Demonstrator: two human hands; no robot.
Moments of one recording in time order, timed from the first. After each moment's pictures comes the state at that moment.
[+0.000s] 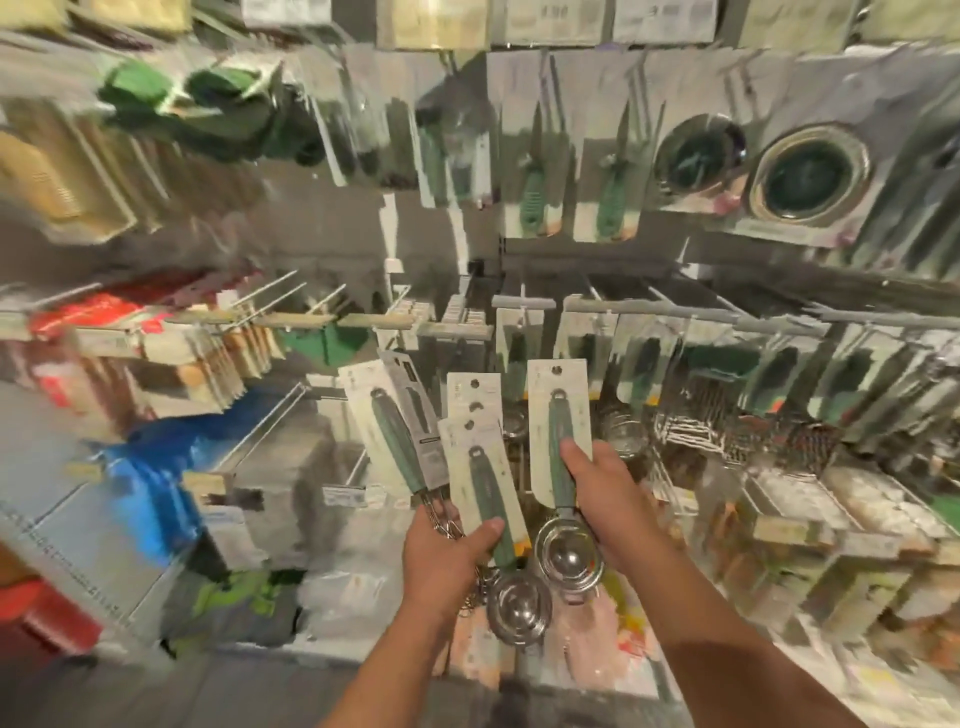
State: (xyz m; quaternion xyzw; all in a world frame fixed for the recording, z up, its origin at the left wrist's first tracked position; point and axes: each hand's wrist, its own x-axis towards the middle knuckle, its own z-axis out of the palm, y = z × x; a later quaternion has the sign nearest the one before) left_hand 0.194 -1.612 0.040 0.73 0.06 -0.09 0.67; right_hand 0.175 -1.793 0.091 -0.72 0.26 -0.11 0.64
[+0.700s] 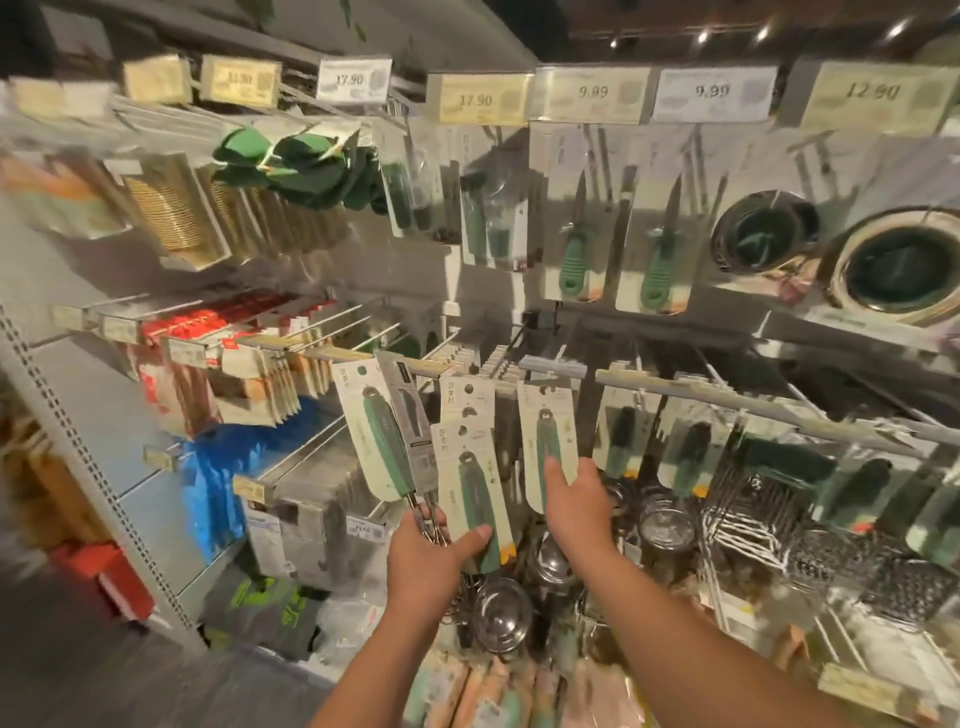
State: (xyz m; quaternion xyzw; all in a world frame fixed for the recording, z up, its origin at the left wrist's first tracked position) left_hand 0.234 -1.638 0.071 0.73 0.13 0.02 0.67; right_hand 0.259 -1.802 0.110 -0.78 0.20 -0.12 0.57
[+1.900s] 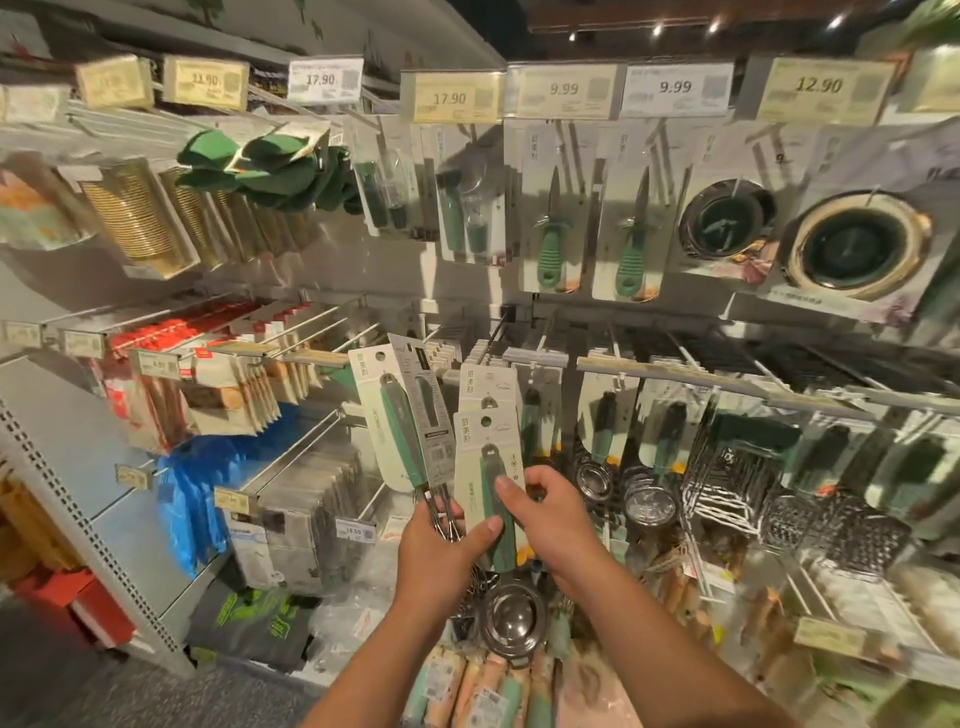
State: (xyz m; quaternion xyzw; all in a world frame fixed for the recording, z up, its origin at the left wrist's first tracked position) left_hand 0.220 -1.642 0.087 0.73 0.05 0.00 0.68; right_hand 0.225 -1.783 0.106 -0.75 0.12 -0.04 0.65
